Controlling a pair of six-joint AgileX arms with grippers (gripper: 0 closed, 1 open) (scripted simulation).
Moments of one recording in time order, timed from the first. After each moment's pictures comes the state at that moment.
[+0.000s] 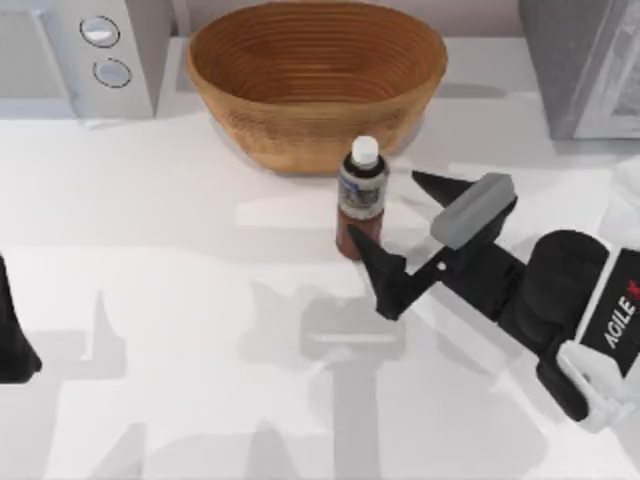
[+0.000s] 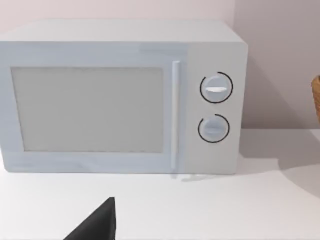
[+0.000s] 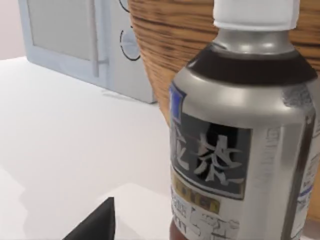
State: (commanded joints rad) left arm 0.00 0.00 0.00 0.00 0.00 0.00; right arm 0.48 2.31 0.67 1.64 -0.27 0.01
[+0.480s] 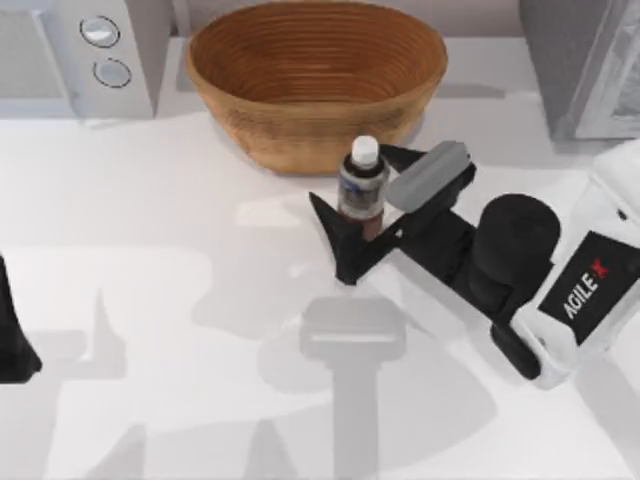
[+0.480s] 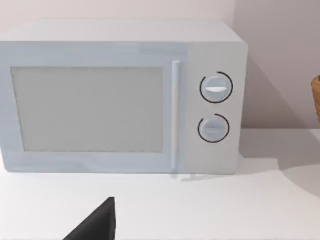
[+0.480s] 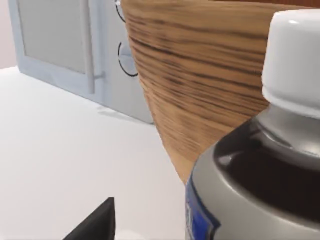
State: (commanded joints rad) left arm 0.00 0.00 0.00 0.00 0.00 0.00; right arm 0.53 2.34 0.87 1.48 -0.22 0.01
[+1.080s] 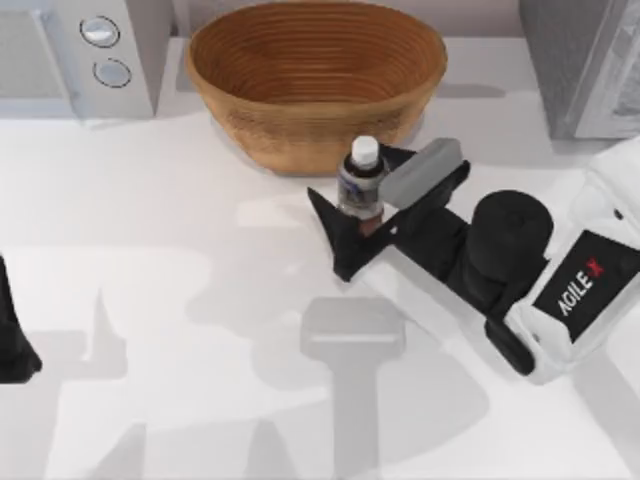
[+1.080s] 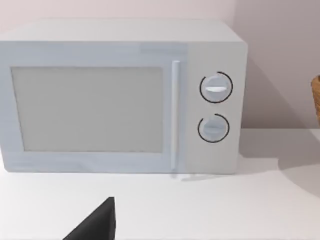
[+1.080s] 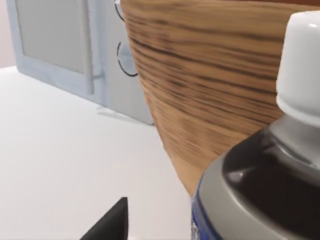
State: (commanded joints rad) left arm 0.00 0.00 0.00 0.00 0.00 0.00; right arm 0.53 2.35 0.89 1.46 -0.22 0.01
